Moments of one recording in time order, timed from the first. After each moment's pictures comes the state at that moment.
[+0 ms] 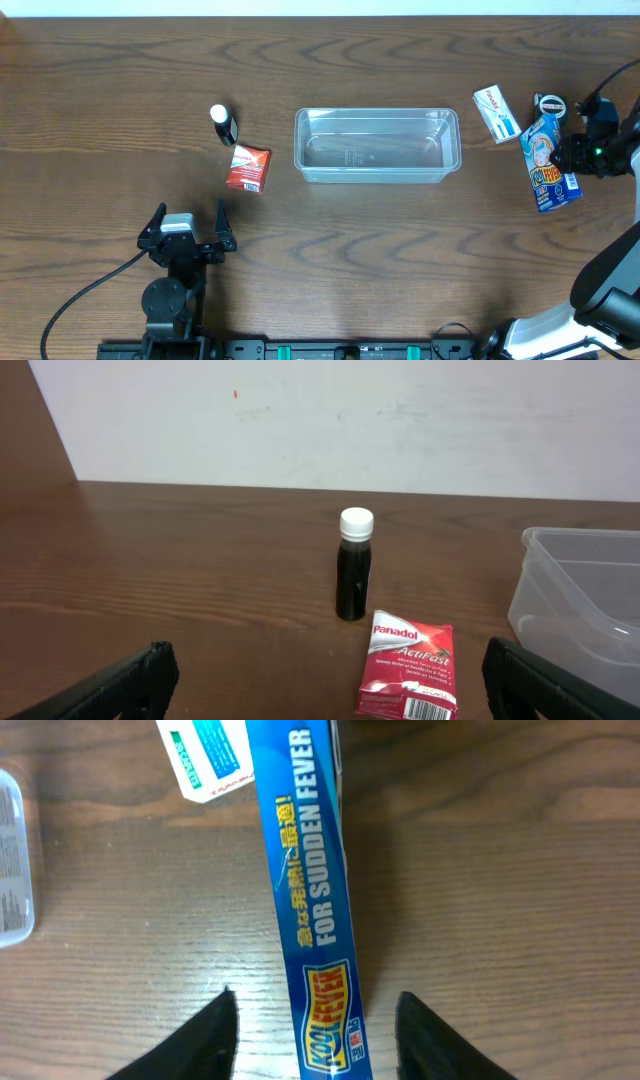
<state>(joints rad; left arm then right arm) -0.03 0.01 0.03 -0.12 -0.08 -0.04 -0.51 1.78 1.38 -0.90 -0.23 -0.42</state>
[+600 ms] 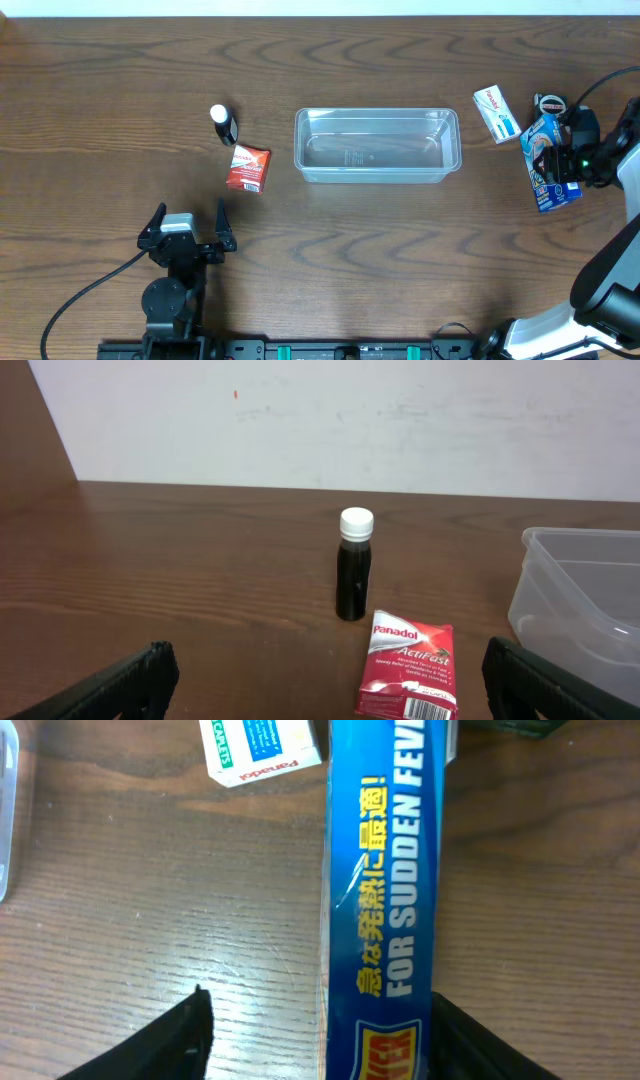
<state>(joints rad) -0.03 0.01 0.03 -0.12 -0.08 -0.04 -0.51 1.78 1.25 -0.76 -0.29 -0.56</state>
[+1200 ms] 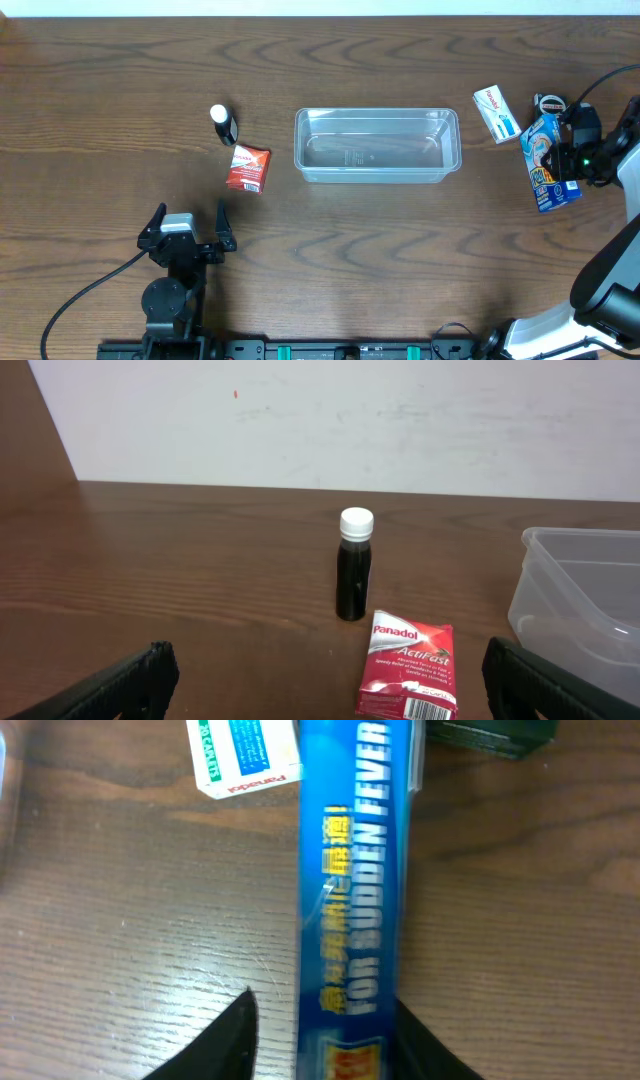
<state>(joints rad) -0.03 0.01 0.03 -0.12 -0.08 -0.04 -0.51 1.78 1.25 -0.73 -0.28 -0.58</state>
